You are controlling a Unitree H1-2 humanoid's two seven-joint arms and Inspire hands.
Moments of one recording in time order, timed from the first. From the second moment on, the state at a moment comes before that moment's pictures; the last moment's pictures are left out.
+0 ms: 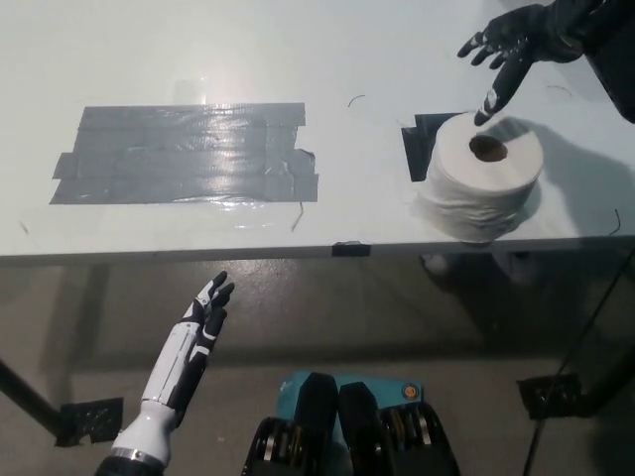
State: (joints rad) left_arm -0.06 0.14 -0.11 -0.04 0.15 -0.04 -0.05; right_arm -1.45 -0.35 0.64 1.22 -0.34 0.24 0.76
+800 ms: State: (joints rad) left_arm -0.07 0.14 -0.11 -0.05 0.15 -0.04 -0.06; right_arm -1.44 -0.34 0.64 1.27 -0.42 0.18 0.77
